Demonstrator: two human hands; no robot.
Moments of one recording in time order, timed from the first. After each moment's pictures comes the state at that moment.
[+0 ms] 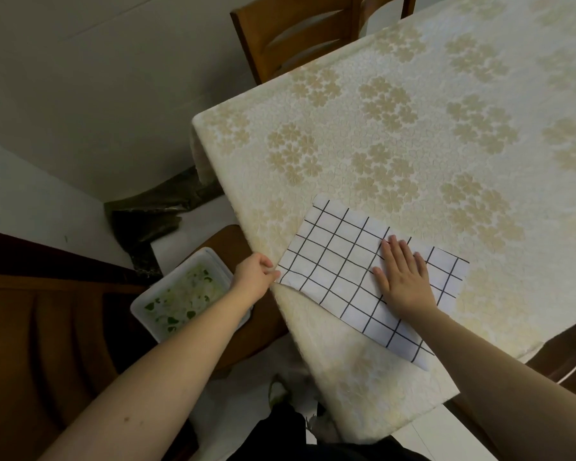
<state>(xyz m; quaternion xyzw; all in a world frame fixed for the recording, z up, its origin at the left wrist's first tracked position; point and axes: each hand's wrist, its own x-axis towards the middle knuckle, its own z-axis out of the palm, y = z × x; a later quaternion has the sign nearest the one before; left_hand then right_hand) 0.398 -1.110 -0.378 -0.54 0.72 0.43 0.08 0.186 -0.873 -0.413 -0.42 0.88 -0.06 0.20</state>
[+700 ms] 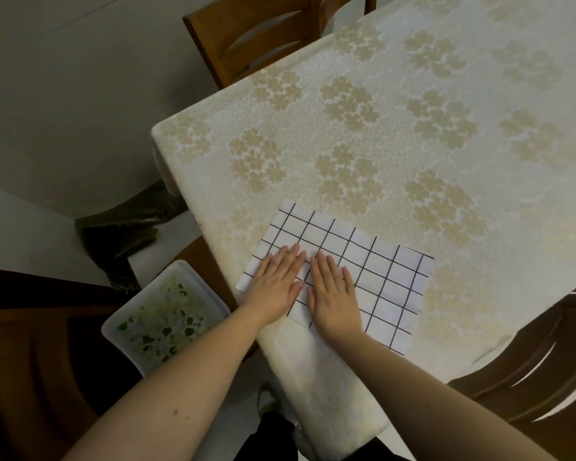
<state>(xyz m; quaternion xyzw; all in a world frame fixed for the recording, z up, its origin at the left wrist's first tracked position) 0.341 -1.053 -0.416 -0.17 0.97 0.08 0.13 0.258 -0.905 -0.423 -0.45 0.88 -0.11 0.11</state>
